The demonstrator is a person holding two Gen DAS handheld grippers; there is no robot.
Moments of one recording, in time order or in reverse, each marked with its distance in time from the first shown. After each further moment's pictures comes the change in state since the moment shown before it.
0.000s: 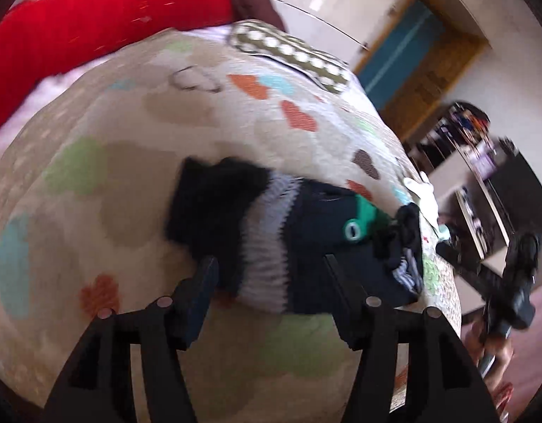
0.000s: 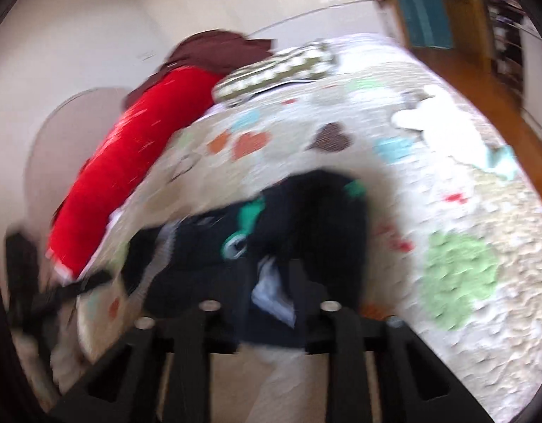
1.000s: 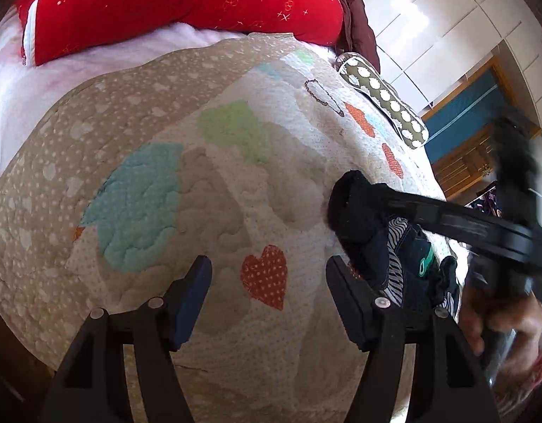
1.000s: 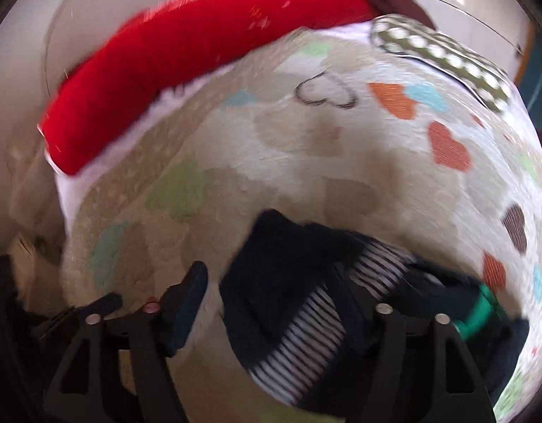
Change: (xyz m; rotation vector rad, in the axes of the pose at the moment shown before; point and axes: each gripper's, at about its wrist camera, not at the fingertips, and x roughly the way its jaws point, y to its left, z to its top) left arm -0.034 0.126 -0.029 -0.310 -0.076 0.084; right arm 0.186 0.273 0.001 -0.570 0.405 -0.035
